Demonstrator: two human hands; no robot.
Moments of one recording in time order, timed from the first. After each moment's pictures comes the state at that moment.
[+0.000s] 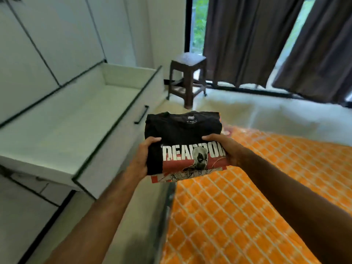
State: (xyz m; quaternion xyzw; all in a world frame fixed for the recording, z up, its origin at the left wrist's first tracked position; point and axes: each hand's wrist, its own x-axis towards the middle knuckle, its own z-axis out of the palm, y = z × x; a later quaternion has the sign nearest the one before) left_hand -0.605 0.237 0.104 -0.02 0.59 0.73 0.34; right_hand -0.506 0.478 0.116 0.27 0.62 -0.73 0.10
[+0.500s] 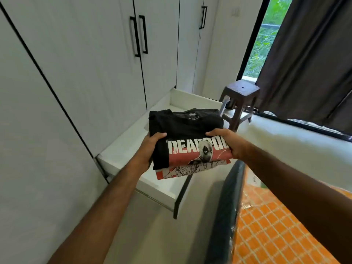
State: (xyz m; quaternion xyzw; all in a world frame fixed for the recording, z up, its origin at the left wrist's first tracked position) left_hand -0.777 -0.071 0.308 0.00 0.65 0.73 0.20; right_hand -0.730 0.201 0.341 0.20 0.69 -0.67 0.18
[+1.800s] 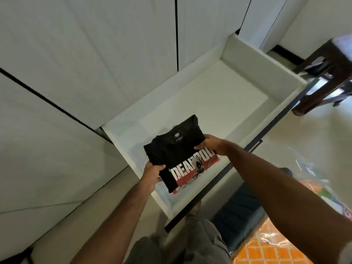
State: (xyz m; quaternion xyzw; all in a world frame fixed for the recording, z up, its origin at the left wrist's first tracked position) left_hand -0.904 -0.037 0.068 -0.44 0.58 0.66 0.19; right_hand -1.045 0.201 0.098 0.04 0.74 -0.46 0.50
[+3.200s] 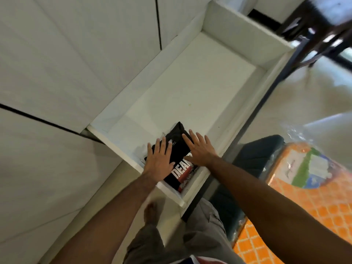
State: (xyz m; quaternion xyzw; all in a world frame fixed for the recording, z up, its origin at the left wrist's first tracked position) left_hand -0.922 -0.061 0.030 0.19 0.95 -0.06 0.23; right_hand -0.956 0.143 0.023 -0.16 0.94 0.01 0.31
